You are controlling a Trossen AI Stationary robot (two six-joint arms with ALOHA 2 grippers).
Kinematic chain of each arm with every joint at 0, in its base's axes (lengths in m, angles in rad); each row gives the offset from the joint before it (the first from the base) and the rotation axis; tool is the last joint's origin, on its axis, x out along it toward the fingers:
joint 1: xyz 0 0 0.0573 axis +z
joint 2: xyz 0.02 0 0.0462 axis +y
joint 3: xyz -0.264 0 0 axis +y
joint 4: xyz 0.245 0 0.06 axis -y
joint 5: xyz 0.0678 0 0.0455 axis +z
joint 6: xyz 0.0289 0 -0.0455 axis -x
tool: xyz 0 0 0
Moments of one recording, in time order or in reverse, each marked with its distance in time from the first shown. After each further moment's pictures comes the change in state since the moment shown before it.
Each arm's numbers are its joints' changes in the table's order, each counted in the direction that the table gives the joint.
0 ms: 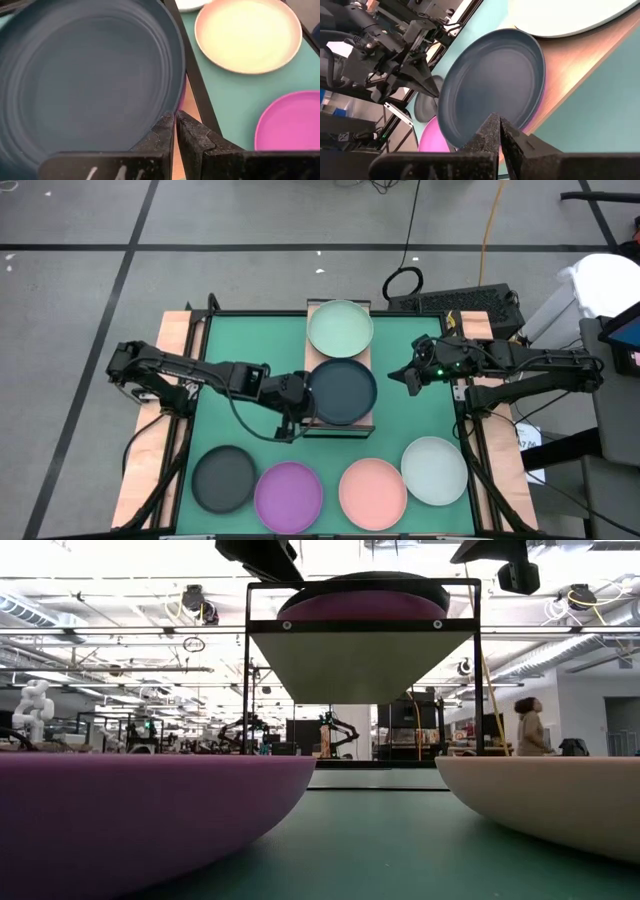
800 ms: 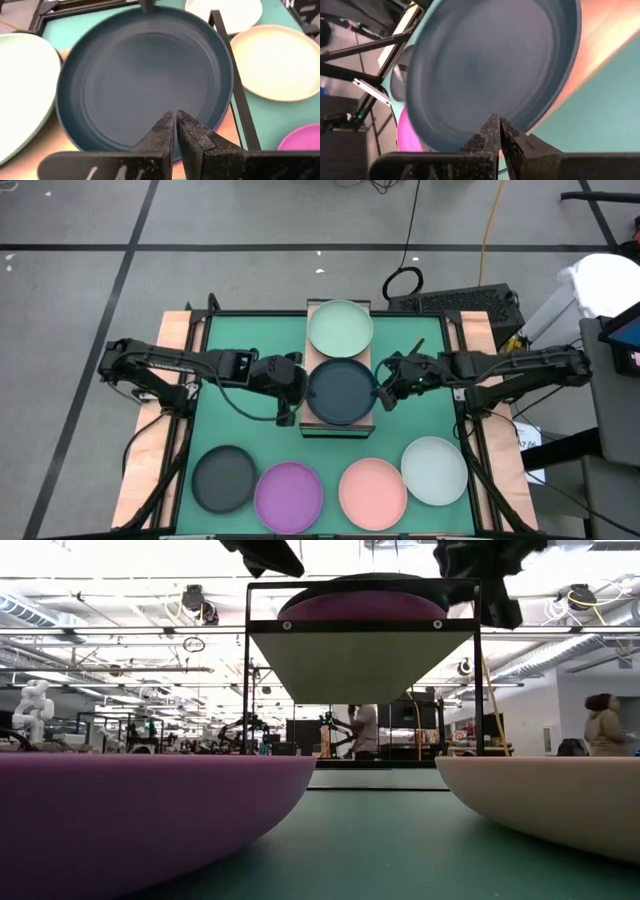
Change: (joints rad) left arm 0.068 -0.079 -0.002 0.006 0.059 0.076; right arm 0.042 0.203 0.082 0.139 0.055 -0.034
